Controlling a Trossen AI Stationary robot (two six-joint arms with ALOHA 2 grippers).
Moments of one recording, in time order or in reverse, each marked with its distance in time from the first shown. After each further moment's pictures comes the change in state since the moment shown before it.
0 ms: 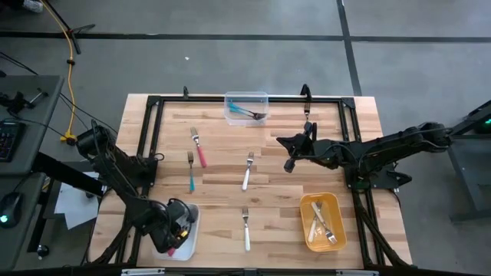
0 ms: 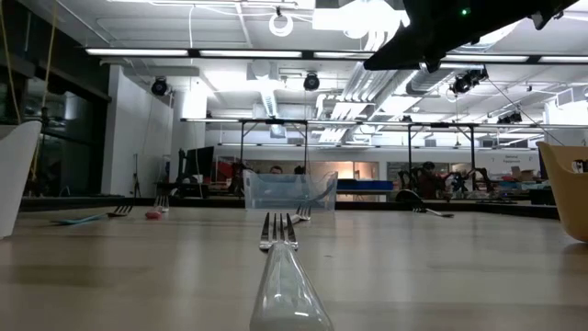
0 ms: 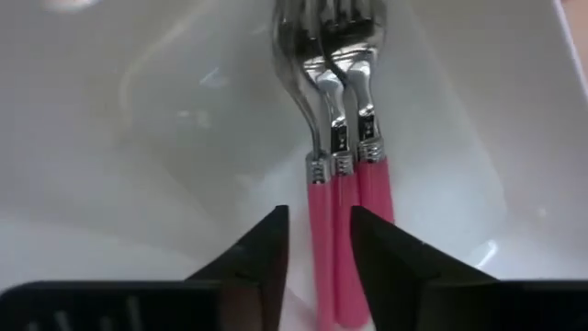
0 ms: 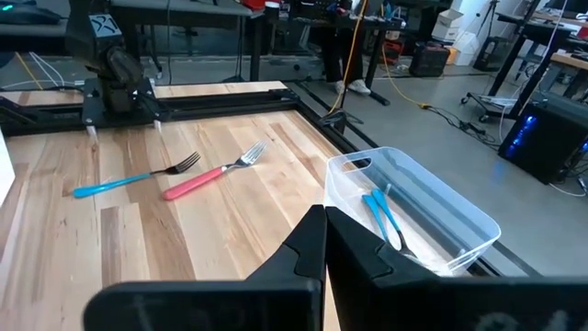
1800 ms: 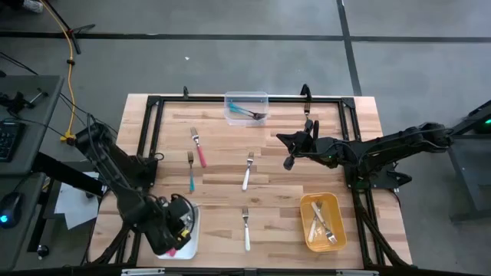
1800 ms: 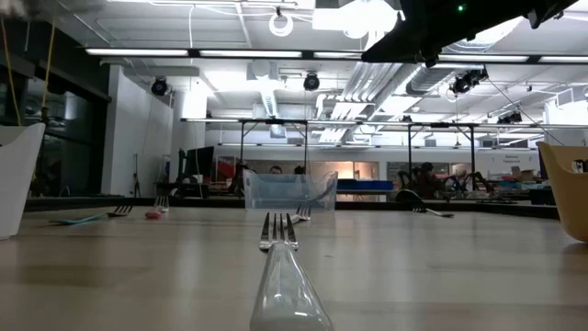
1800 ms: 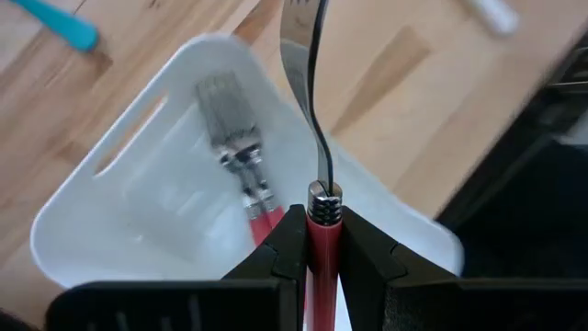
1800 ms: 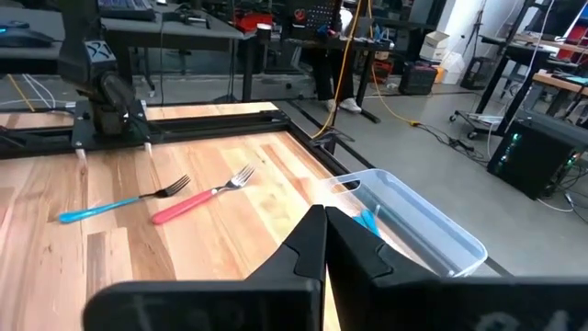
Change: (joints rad) left arm 0.038 -0.037 0.294 -0.262 -0.197 0.168; right arm -0.016 -0.002 0.001 0.068 0.012 -0.048
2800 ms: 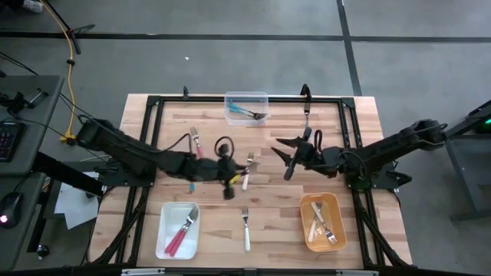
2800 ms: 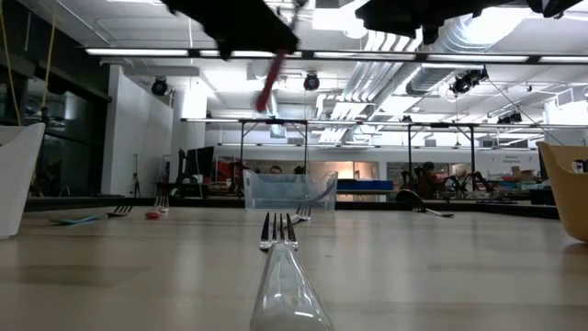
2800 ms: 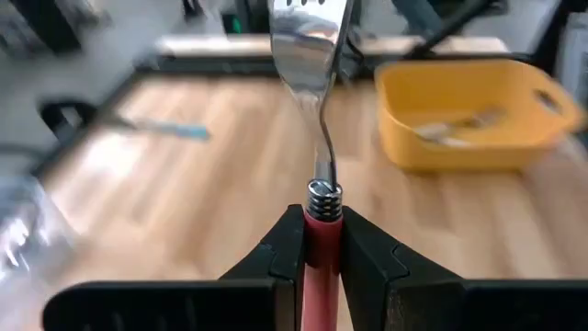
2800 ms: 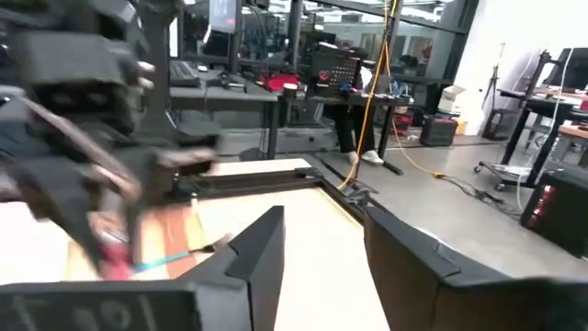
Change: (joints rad) left arm 0.634 -0.061 -0.302 1.131 -0.164 1.484; right arm 0.144 0.050 -0.001 0.244 0.072 -0.088
